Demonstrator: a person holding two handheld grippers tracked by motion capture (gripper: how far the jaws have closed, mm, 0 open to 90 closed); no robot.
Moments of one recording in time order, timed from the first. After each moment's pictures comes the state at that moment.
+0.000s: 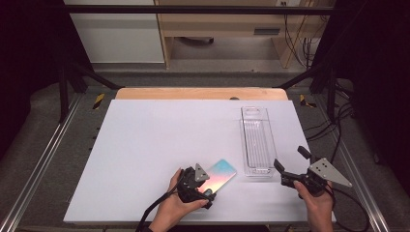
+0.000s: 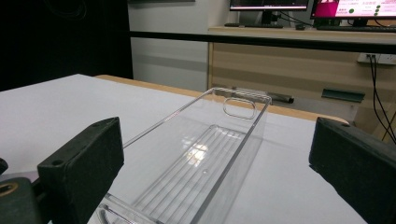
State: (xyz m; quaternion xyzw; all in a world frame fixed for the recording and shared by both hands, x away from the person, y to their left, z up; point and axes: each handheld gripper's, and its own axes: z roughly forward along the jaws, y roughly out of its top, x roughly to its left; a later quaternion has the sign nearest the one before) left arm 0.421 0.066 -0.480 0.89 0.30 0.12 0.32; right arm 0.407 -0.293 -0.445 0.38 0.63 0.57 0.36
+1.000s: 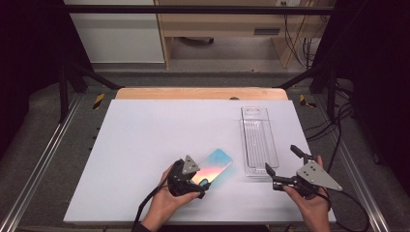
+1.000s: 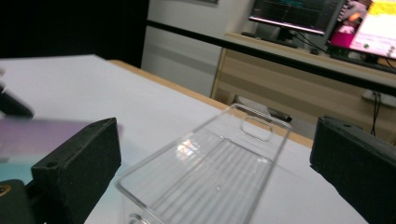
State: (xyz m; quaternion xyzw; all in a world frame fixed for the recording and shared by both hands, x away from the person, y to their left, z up) left arm 0.436 0.096 -0.450 0.86 0.31 0.13 0.37; right arm 0.396 -0.259 -0.426 0.31 0.68 0.53 0.40
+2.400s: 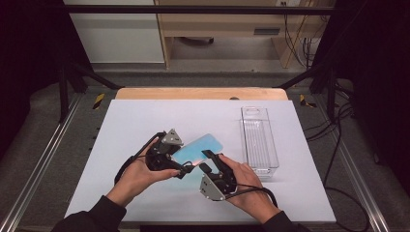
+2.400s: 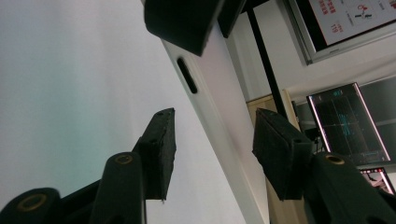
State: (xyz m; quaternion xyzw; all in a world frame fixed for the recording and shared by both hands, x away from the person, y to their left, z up) left arm 0.462 0.132 -0.360 0.90 0.27 0.09 0.34; right arm 0.408 -0.065 -0.425 -0.06 0.80 0.30 0.51
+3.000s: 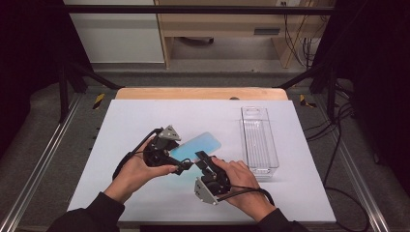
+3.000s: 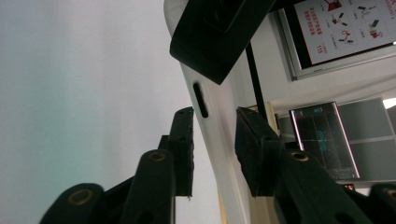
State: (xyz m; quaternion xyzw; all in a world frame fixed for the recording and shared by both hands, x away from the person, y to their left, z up) left arm 0.468 0.139 -0.355 0.89 0.28 0.08 0.35; right arm 0.405 -0.051 -0.424 -0.10 0.79 0.28 0.54
